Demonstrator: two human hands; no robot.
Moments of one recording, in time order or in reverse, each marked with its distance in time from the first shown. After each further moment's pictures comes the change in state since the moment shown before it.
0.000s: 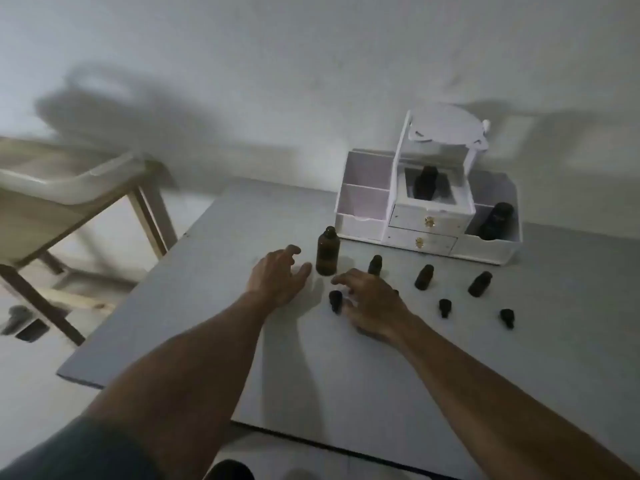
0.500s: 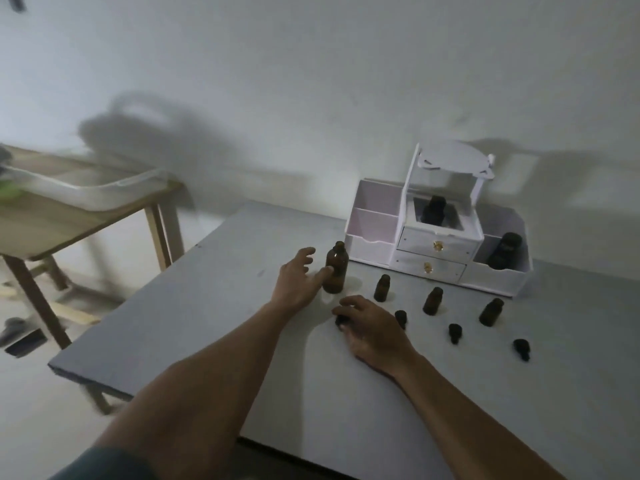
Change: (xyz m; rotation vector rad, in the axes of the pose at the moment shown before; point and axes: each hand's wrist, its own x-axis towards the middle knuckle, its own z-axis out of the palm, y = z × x) left_hand 0.010 0.010 0.029 -0.568 0.130 -0.060; right_hand -0.011 0.015 0.033 -0.161 0.186 -0.270
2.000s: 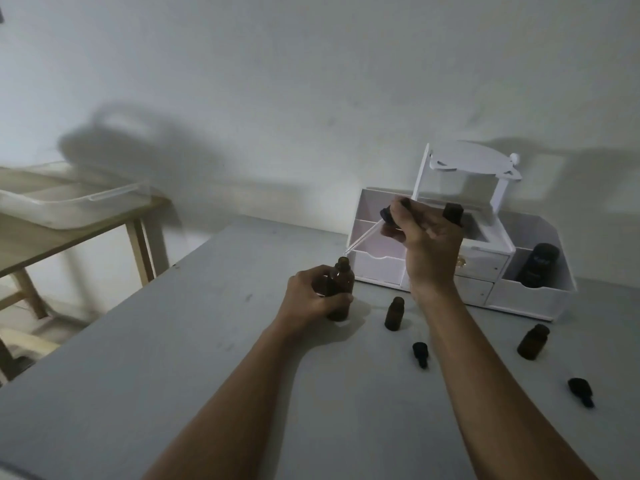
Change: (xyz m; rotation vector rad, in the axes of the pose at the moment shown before) left_hand 0.033 -0.009 0.028 -0.239 -0.093 0.254; right_hand 0.109 0.021 -0.079 1.047 0.878 0.232
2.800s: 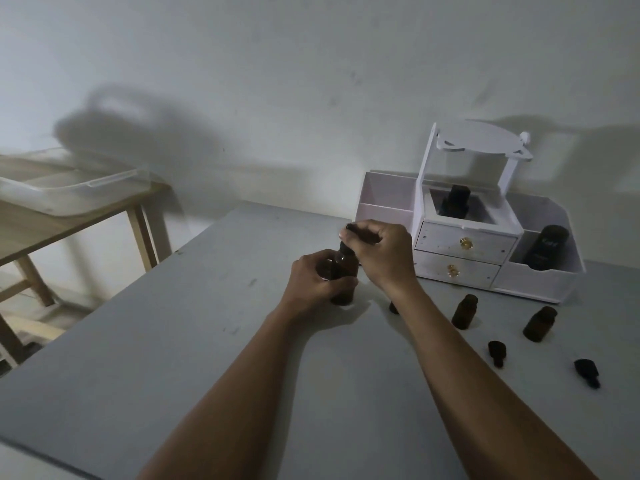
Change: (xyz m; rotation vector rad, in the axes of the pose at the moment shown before) left_hand 0.000 0.001 0.001 0.051 0.021 0.012; right_hand -0.024 0.042 0.022 -0.561 -0.252 0.059
